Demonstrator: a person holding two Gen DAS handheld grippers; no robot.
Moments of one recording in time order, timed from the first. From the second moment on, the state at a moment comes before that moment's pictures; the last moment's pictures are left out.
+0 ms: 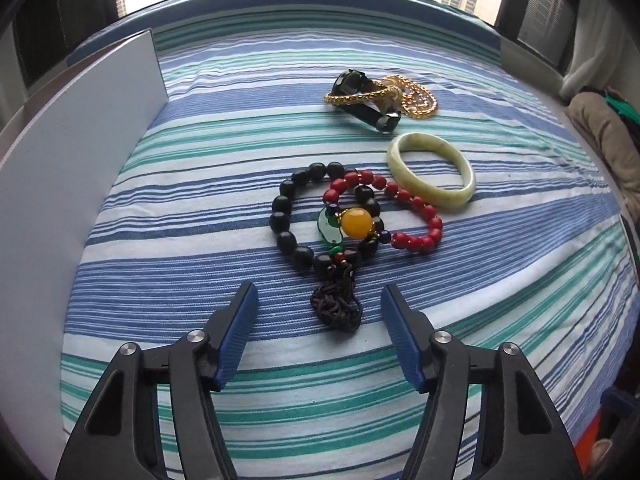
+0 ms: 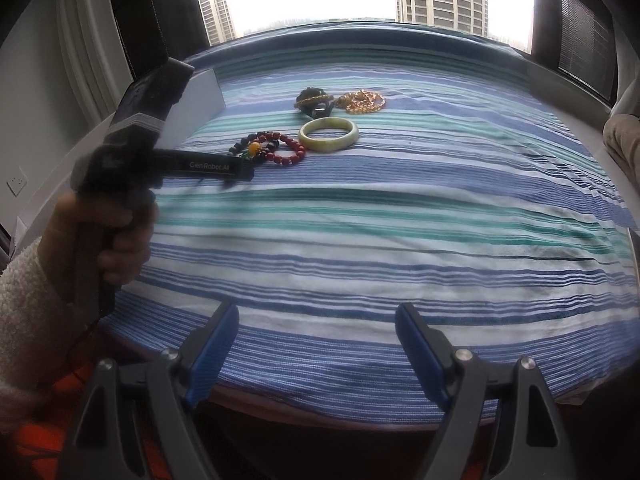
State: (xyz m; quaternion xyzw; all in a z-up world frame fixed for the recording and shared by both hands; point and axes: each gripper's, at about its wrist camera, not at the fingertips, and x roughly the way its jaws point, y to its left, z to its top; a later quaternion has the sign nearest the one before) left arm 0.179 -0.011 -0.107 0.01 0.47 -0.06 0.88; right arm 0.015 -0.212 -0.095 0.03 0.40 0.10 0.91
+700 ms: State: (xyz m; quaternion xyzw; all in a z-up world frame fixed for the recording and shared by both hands) left arm 0.105 0.064 -0.100 -0.08 0.51 -0.06 0.86; right arm 0.183 -0.130 -0.070 -0.08 0.40 0.27 0.87
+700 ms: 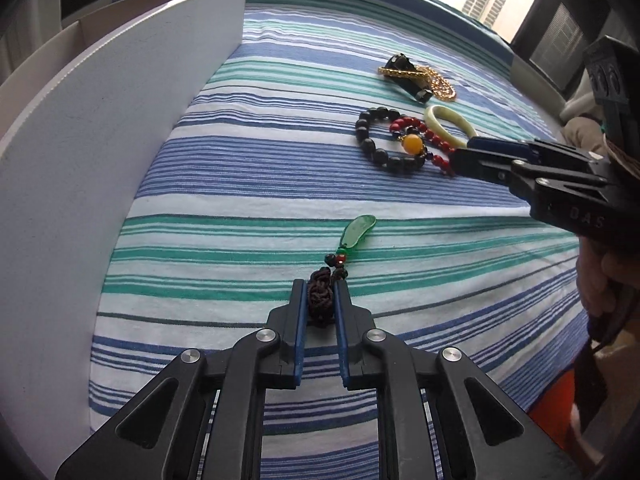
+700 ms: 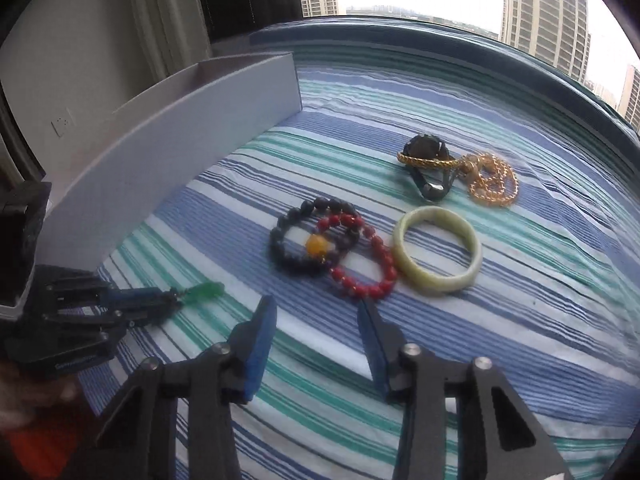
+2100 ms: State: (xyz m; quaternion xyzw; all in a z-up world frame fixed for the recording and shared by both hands) left arm 0.011 0.177 0.047 -0.16 0.41 0.02 0.90; right arm 0.148 -0.099 0.057 0.04 0.39 0.38 0.84
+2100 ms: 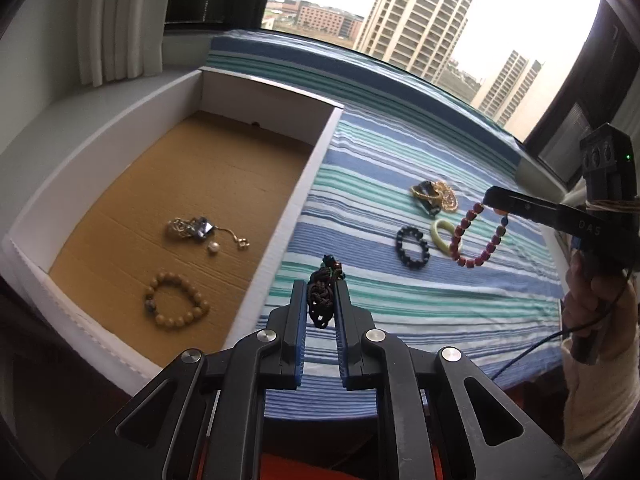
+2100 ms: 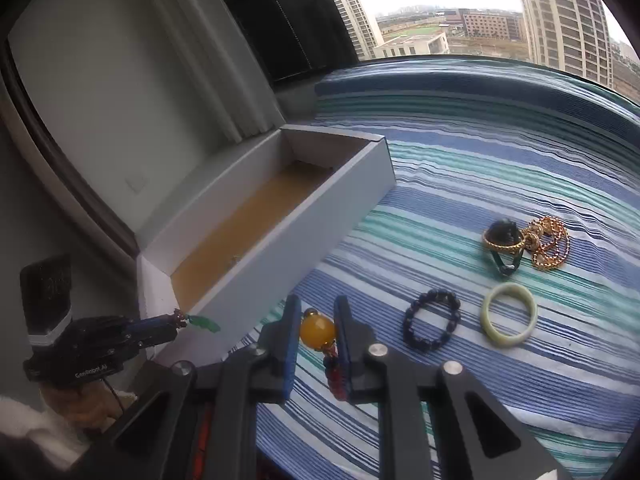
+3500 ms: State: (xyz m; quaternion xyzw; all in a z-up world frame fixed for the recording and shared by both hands) left arm 0.023 0.179 0.028 -0.09 0.40 0.09 0.91; right arm 0.121 0.034 0.007 -0.12 0.32 0.33 0.88
